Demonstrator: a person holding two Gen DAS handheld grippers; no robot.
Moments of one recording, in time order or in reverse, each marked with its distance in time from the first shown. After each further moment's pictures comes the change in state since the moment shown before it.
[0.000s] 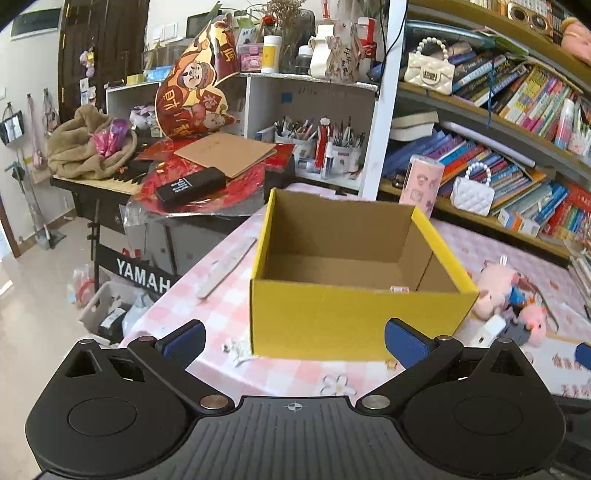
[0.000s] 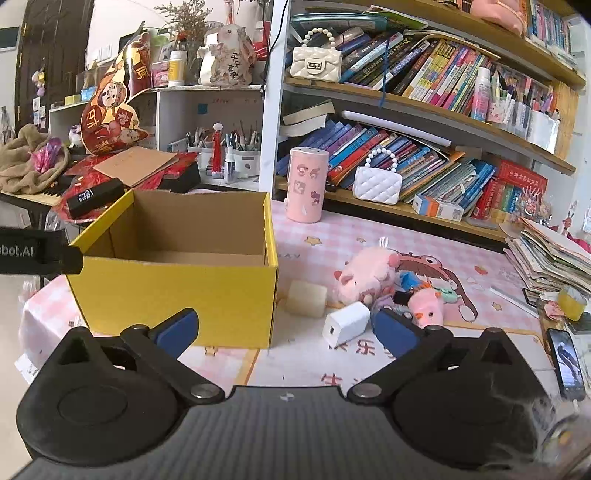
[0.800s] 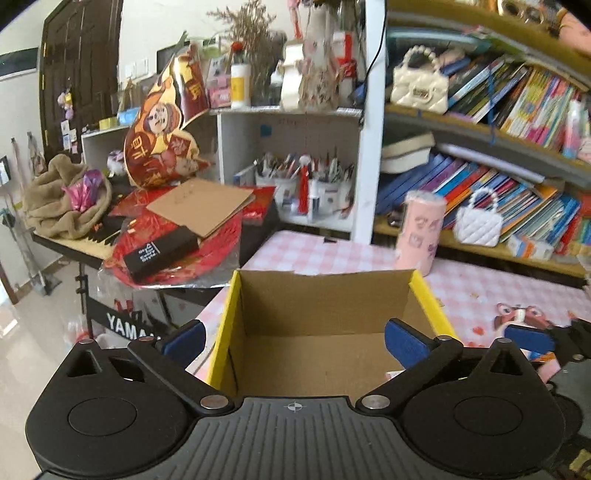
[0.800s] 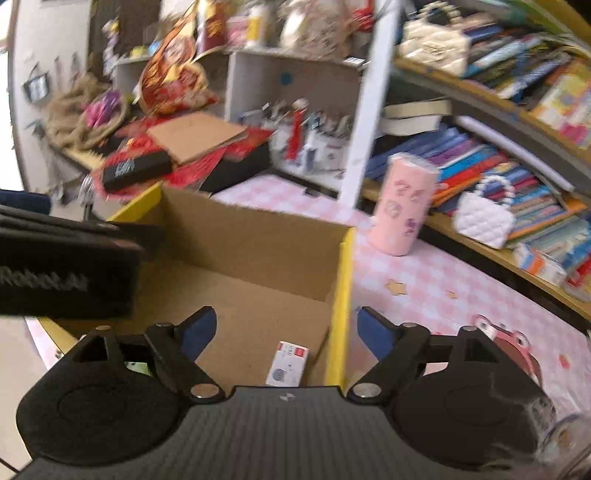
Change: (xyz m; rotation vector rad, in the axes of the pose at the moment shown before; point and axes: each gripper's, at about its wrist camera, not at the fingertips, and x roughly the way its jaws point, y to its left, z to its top) left arm 0.059 -0.046 0.082 0.072 -0.085 -0.002; right arm 0.135 0.014 0.095 -0.170 0.076 0.218
